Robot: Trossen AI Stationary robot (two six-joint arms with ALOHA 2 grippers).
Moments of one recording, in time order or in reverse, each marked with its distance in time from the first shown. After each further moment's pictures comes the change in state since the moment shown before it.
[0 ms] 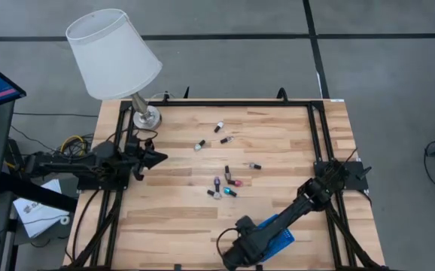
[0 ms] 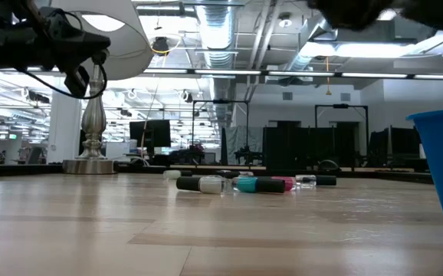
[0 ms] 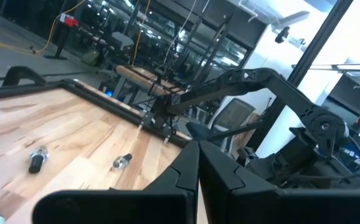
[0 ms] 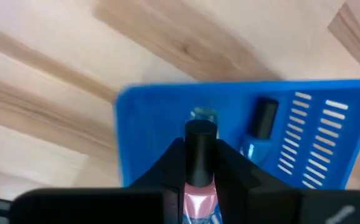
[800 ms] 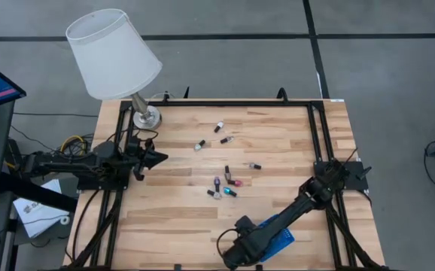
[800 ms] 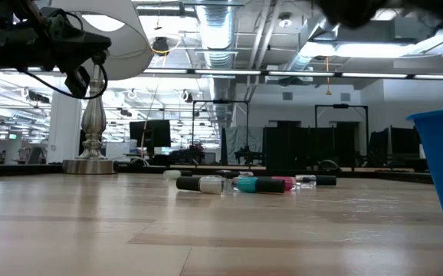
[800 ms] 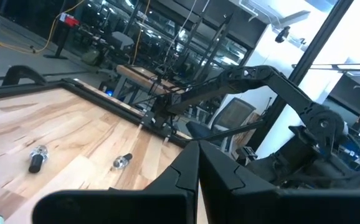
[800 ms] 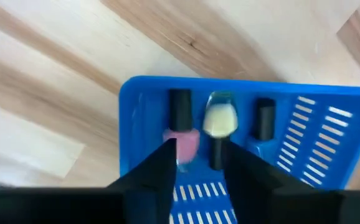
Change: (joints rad) left arm 0.000 0.016 0.000 0.016 0.000 0.000; right arm -0.005 -0.036 -0.023 0.025 0.009 -0.064
